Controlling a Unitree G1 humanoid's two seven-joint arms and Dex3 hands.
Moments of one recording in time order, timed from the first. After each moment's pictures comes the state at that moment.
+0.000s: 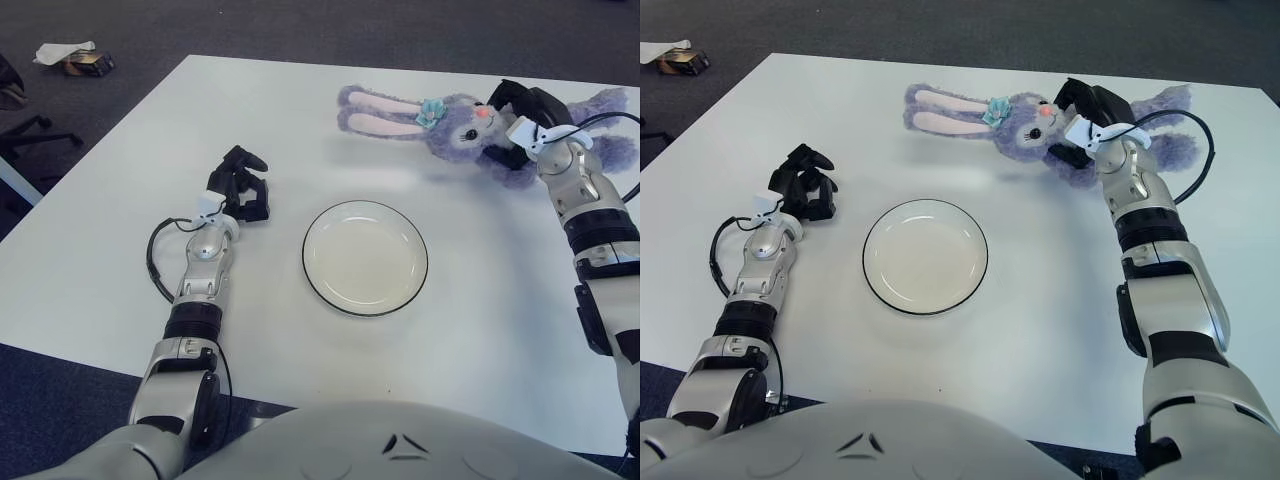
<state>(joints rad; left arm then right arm) -0.29 0.12 0.11 0.47 -0.03 -0.31 -0.04 -0.77 -0.61 0.17 0.70 -0.44 -0.12 0.00</state>
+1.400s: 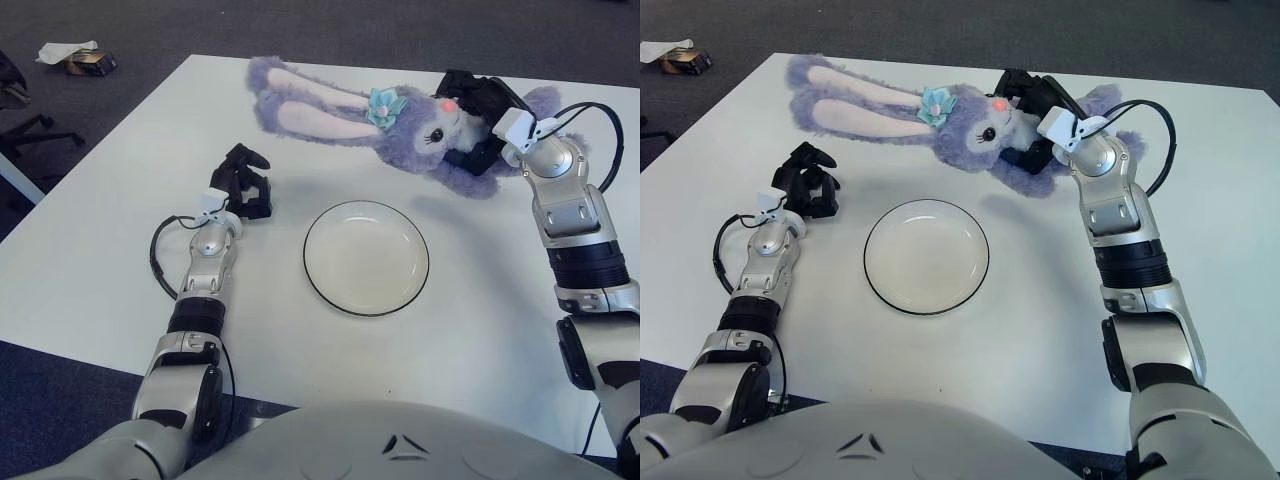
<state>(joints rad) -0.32 0.12 0.10 0.52 -0.03 -0.32 -0.03 -0.59 -0.51 0.10 0.01 -0.25 0.12 0.35</state>
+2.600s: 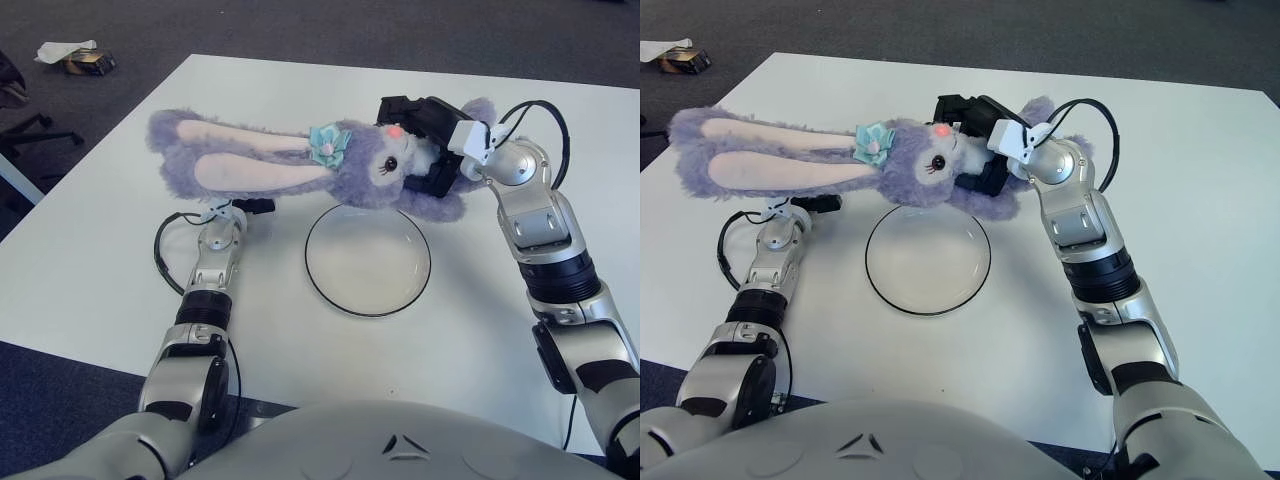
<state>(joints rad) -0.36 0.09 0.10 0.56 0.01 -0.32 0.05 -0.59 -0.41 0.23 -0.21 -0.24 0.35 0.56</state>
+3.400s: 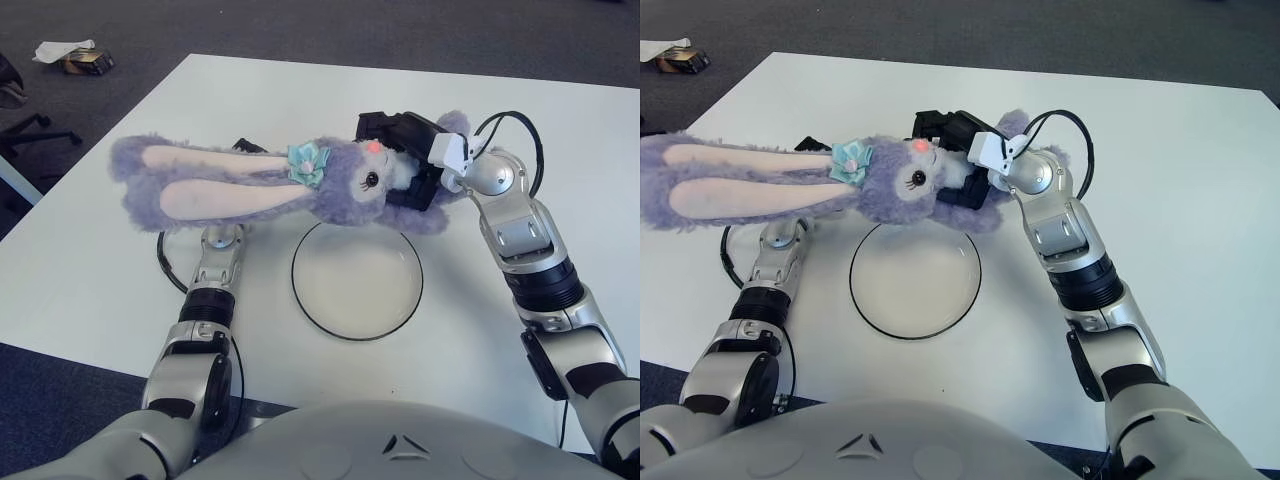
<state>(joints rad) -0.37 0.08 0.10 0.57 0.00 -0.33 0.05 -0.56 -0.35 0.27 -0.23 -0.21 0.37 0.57</state>
